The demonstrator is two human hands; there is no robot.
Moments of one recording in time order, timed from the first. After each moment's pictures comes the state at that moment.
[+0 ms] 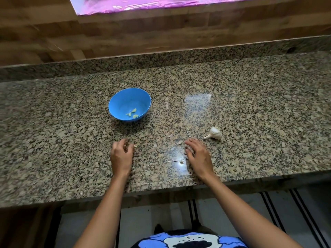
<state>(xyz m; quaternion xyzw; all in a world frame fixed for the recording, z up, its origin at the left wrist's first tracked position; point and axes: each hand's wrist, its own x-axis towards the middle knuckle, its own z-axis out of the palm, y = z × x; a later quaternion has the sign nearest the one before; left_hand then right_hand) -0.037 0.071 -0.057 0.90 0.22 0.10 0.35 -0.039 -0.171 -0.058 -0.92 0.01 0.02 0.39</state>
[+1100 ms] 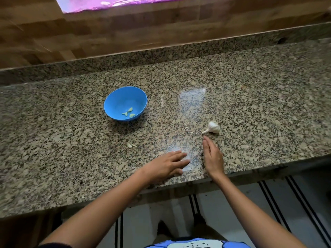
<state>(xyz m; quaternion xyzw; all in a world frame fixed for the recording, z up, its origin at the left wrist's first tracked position) -0.041 -0.004 -0.060 0.88 -0.42 -0.18 0.11 -0.059 -0.197 -0.067 -0.87 0.15 -0.03 0.48</state>
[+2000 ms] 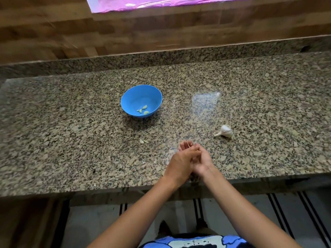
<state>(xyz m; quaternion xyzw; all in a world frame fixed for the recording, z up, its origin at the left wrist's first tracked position) -0.074 -0.047 -0.029 0.92 -0.13 0.01 0.38 -0.046 -0.133 -0.029 -0.14 0.36 0.20 0.90</state>
